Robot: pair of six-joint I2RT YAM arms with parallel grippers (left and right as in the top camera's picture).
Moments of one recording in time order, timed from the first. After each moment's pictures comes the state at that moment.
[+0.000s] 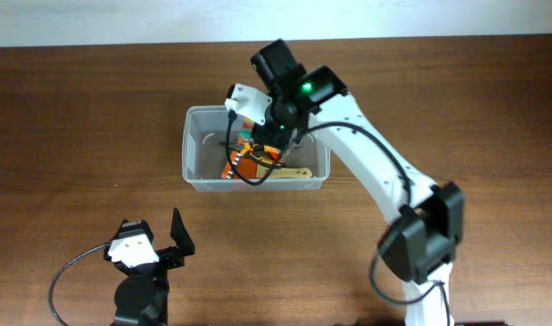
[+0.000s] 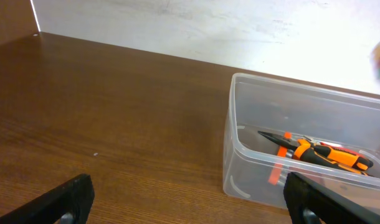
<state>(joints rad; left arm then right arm) -0.20 0.02 0.10 -0.29 -0.33 -0.22 0.57 2.13 2.05 -1.08 -0.16 -0.67</state>
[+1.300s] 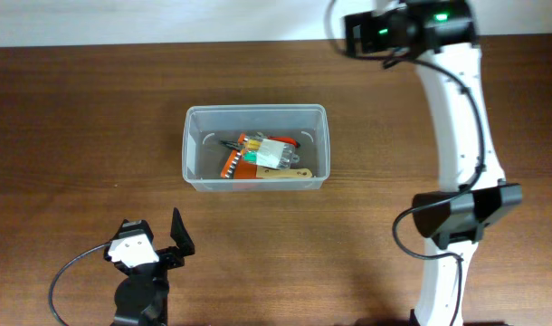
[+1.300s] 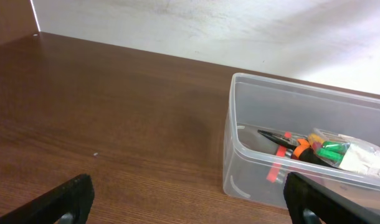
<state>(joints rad) -0.20 0.02 0.10 -0.29 -0.33 -0.22 0.14 2.22 2.59 -1.21 -0.02 -0.01</state>
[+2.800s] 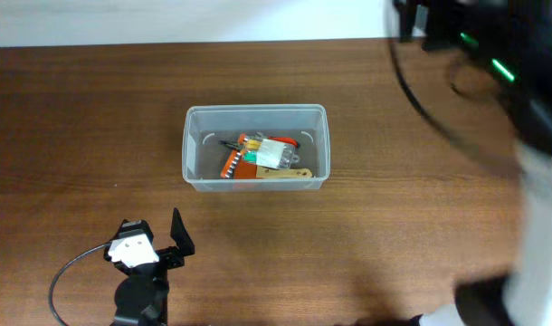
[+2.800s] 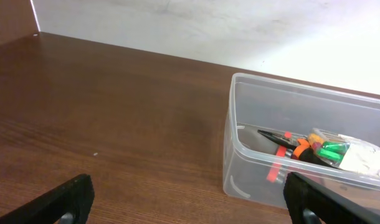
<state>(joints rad) -0.20 0.02 0.10 -0.29 -0.33 -0.22 0.17 1.63 2.59 -1.21 -0.01 0.02</state>
